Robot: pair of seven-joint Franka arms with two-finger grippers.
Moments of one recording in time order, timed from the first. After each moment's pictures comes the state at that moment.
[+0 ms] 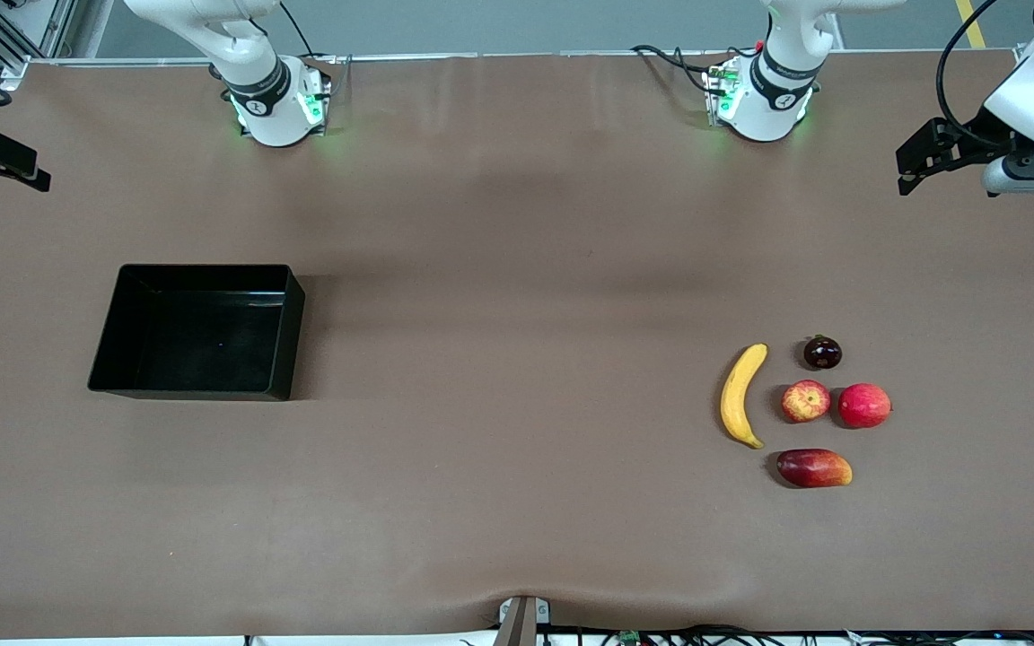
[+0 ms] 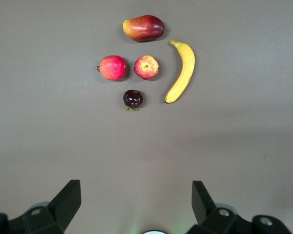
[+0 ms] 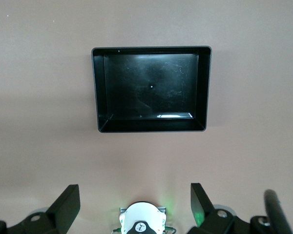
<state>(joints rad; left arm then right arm) -0.04 -0.15 -0.08 -1.68 0.05 1.53 -0.04 0.04 0.01 -0.12 -1.41 0.01 1.26 -0.05</state>
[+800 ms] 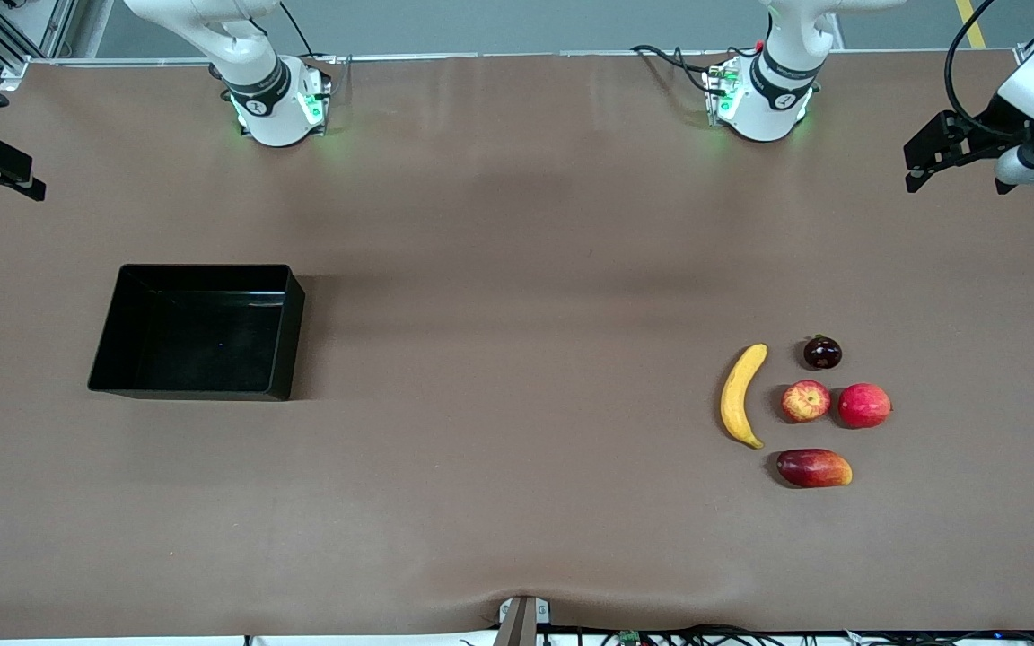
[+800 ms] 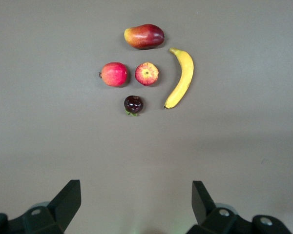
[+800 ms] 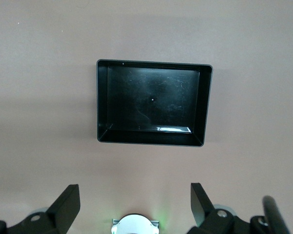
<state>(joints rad) -0.04 -0.15 -0.08 -1.65 0.05 1.53 -0.04 0.04 0.01 -0.12 -1.41 0.01 1.32 -0.11</state>
